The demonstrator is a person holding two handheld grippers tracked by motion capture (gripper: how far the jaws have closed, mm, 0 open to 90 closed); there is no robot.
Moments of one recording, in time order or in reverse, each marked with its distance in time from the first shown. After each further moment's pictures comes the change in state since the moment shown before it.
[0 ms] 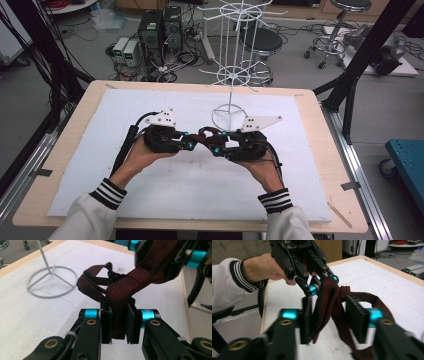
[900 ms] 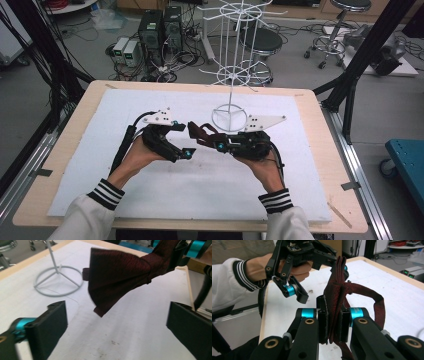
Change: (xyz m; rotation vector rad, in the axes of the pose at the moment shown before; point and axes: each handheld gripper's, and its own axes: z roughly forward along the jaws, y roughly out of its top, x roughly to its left) left arm 0.006 -0.007 -0.001 -0.033 0.040 -0.018; right arm -0.001 0.001 -0.009 -0.009 -0.010 -0.016
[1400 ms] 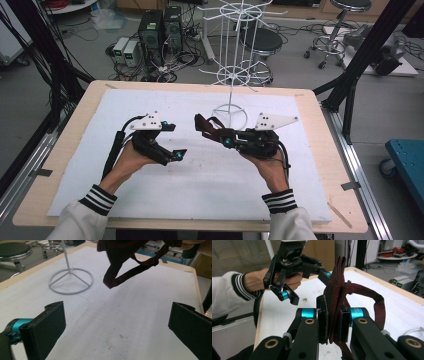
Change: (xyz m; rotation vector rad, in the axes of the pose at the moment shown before) left arm 0.001 -0.022 -0.022 -0.072 0.062 0.009; right arm -0.001 0.002 -0.018 -0.082 -0.047 -0.005
